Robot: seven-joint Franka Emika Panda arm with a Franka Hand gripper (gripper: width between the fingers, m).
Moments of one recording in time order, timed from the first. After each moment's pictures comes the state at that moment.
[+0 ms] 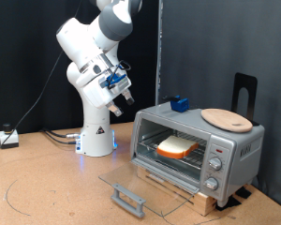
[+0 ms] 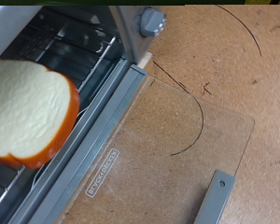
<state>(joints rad) -0.71 -0.61 0.39 -2.72 1.06 2.06 -1.02</state>
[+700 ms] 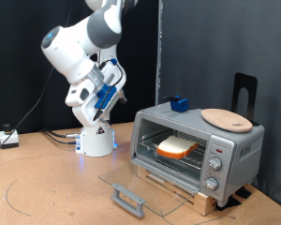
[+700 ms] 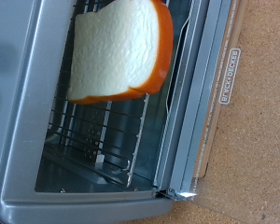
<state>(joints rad) -0.85 -0.29 0.37 -2.48 0.72 1.66 -0.52</state>
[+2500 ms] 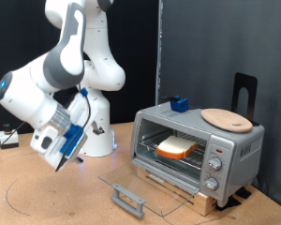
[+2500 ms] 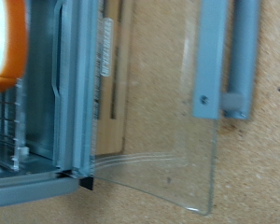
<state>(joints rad) -0.91 0.16 0.33 -2.27 0.54 1.81 -0.42</state>
